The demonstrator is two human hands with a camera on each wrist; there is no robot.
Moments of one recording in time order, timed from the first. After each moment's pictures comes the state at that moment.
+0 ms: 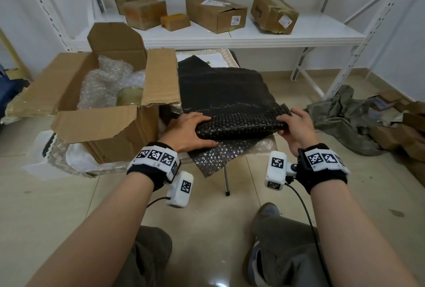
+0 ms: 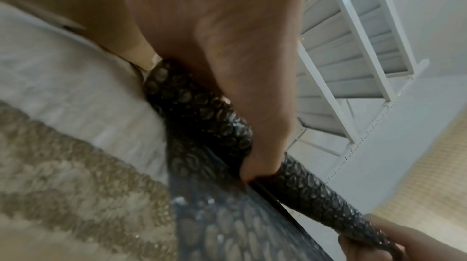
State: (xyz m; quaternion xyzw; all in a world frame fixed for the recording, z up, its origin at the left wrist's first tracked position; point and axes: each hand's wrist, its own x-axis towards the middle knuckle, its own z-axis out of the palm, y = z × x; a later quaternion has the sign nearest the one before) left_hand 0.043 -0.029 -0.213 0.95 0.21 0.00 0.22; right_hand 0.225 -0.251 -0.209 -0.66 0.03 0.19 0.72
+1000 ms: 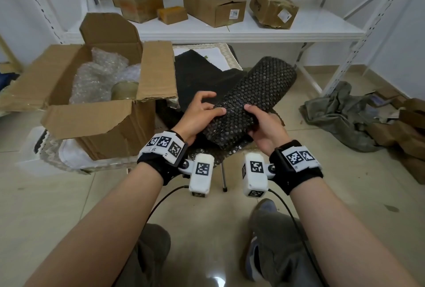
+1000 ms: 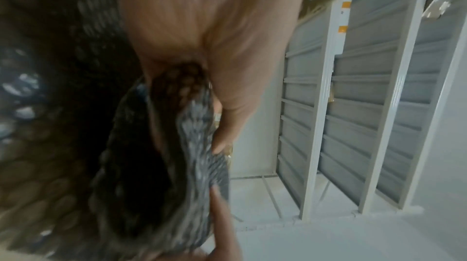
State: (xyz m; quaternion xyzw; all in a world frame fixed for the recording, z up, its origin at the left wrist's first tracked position) left_hand 0.072 -0.065 -0.189 0.68 0.27 0.12 0.67; right_hand 0.176 -0.205 -0.206 -0.53 0.02 0.31 0.79
